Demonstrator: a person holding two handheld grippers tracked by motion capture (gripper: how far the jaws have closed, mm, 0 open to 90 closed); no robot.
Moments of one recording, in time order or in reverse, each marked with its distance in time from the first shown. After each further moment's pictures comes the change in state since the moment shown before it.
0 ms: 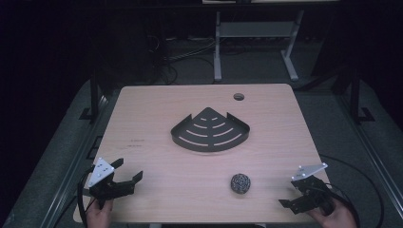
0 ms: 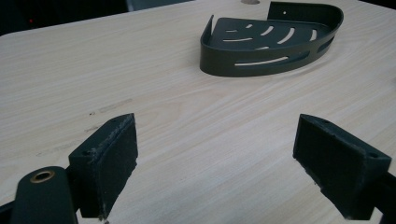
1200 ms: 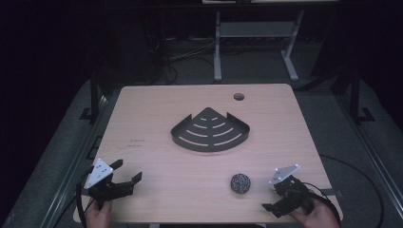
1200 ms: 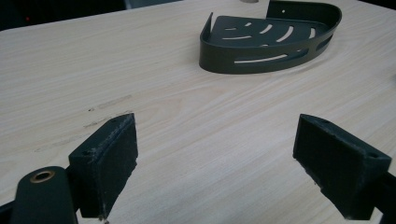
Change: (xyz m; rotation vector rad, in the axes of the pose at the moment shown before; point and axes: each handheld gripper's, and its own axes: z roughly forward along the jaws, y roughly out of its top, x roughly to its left) left arm 0.003 -0.004 -0.002 -0.001 -0.007 -0.015; right arm 0.037 0.034 0.022 0.049 0.043 -0.140
